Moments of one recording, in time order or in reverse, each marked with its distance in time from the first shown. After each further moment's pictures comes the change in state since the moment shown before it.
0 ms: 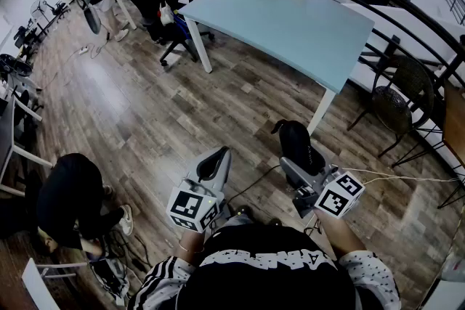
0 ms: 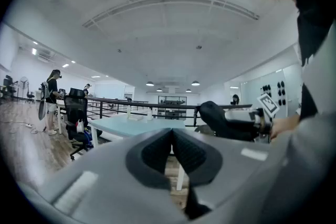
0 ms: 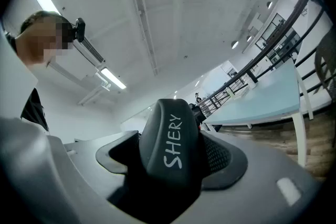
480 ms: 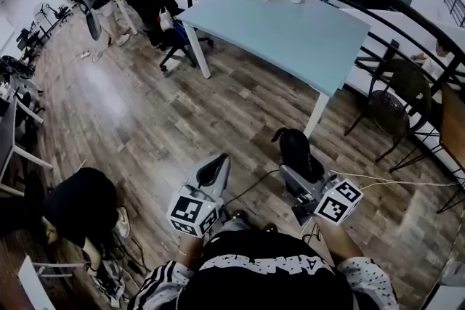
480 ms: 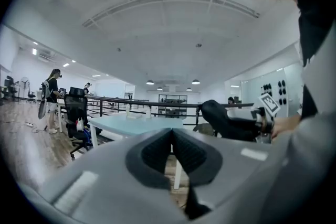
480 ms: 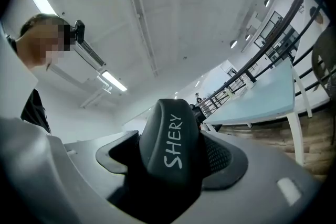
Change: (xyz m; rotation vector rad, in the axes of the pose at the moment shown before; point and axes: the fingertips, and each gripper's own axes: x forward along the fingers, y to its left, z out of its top) left arm 0.013 -0.043 -0.003 -0.006 0.016 0.009; right arm -0.044 -0.015 0.013 0.022 -0.005 0.013
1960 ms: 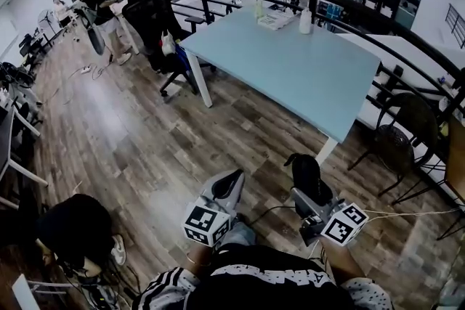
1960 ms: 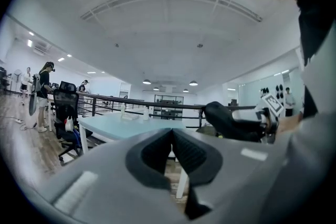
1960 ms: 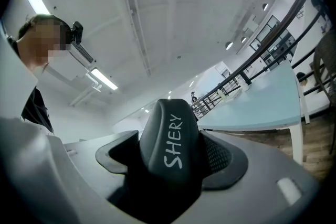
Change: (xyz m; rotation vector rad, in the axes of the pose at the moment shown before) left arm 0.144 0.089 -0.004 -0.014 -0.017 -0.063; right arm 0.096 -0.110 0.028 -0.015 -0.002 -0.069
